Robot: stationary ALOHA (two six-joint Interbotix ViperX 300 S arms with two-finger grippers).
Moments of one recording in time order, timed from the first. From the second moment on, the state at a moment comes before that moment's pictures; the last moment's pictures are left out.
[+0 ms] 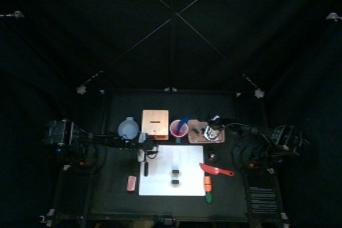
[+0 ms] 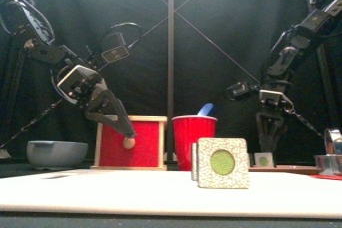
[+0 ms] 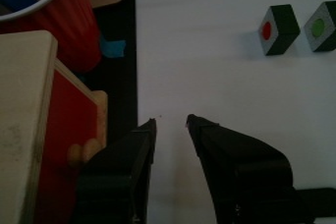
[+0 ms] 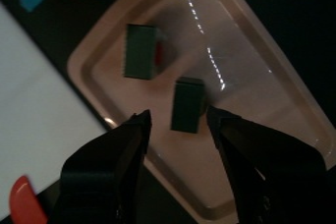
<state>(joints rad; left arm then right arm) 0.10 -0.04 0.95 0.16 -0.29 0.01 -0.45 -0.25 0.86 0.15 0.49 -0.05</state>
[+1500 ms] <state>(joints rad) 0.10 -0.04 0.95 0.16 -0.29 0.01 0.12 0.18 0.47 0.19 0.43 -0.05</state>
